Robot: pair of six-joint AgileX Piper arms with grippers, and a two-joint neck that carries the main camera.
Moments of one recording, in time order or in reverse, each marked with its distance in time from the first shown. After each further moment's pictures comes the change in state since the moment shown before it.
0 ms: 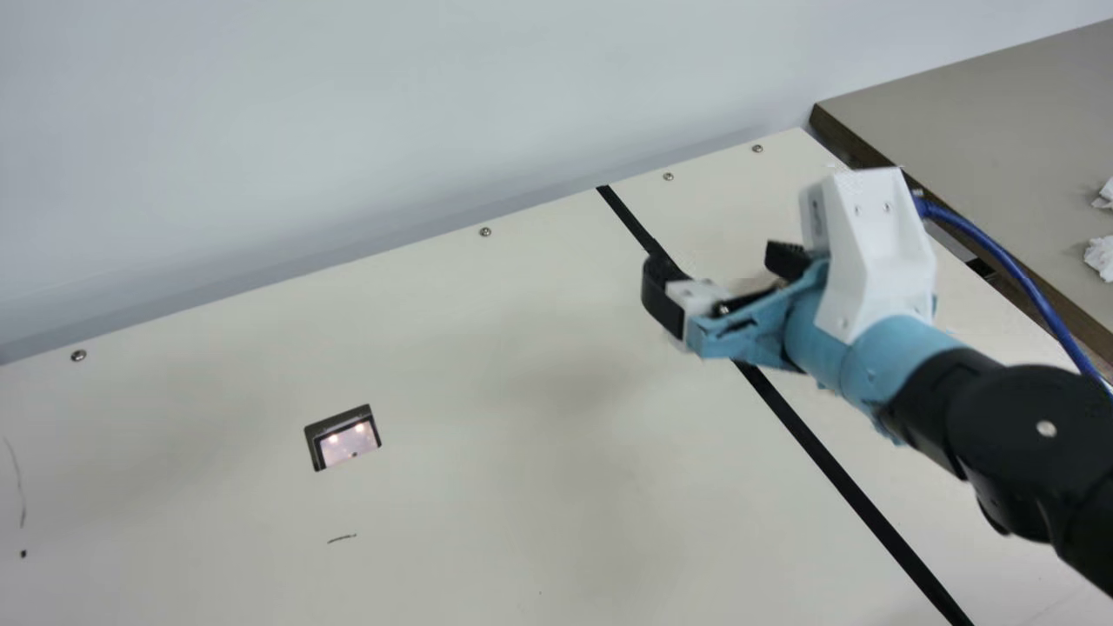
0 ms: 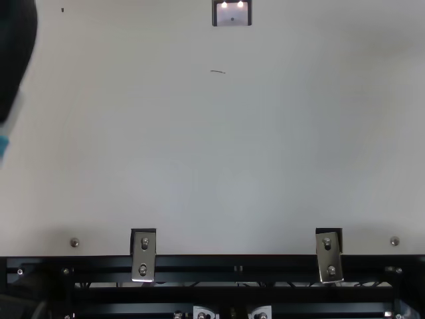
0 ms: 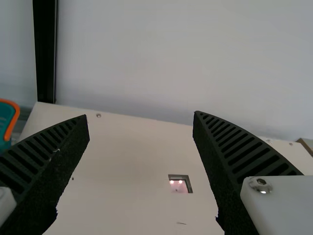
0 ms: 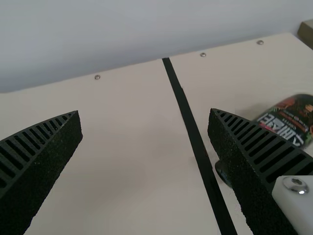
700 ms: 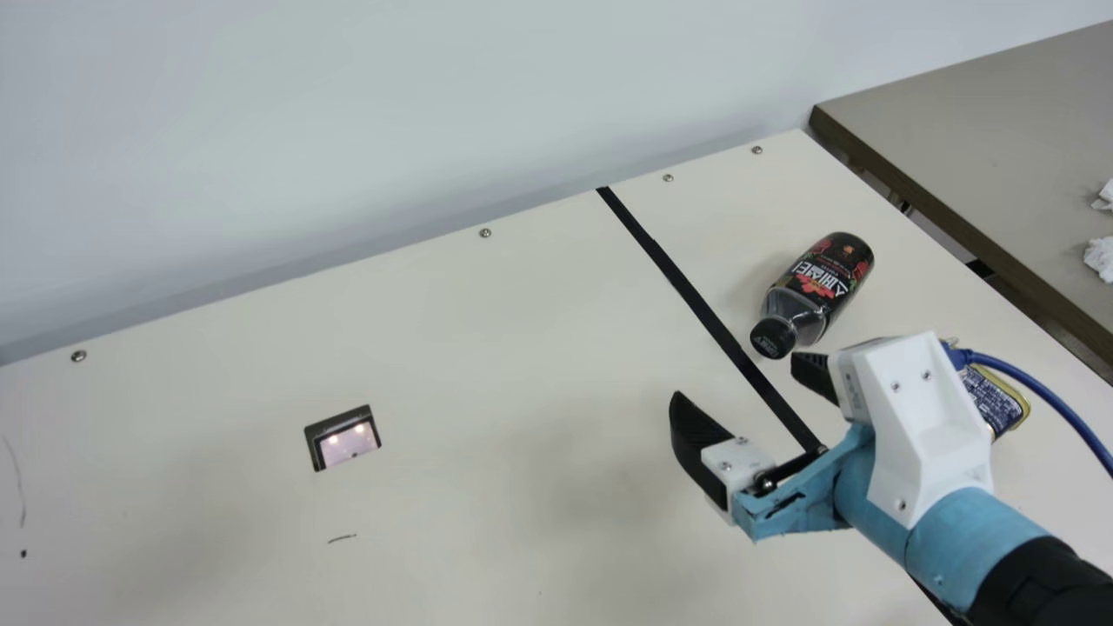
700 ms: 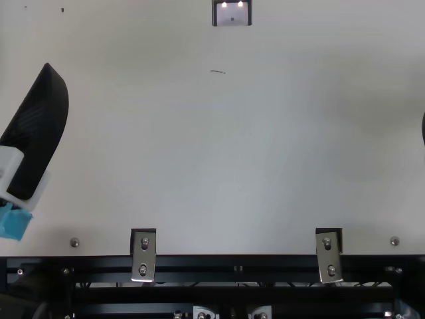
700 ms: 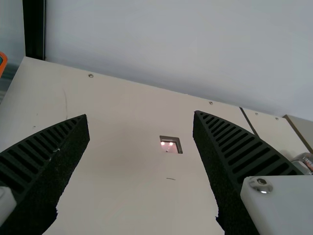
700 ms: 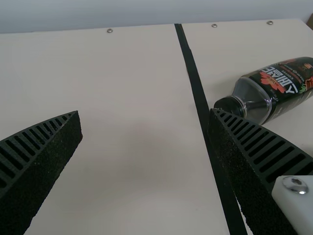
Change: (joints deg) left arm -1.2 -9.5 7.3 -2.6 7.3 -1.6; right arm -3.8 -20.5 13.2 -19.4 10.8 10.0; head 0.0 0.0
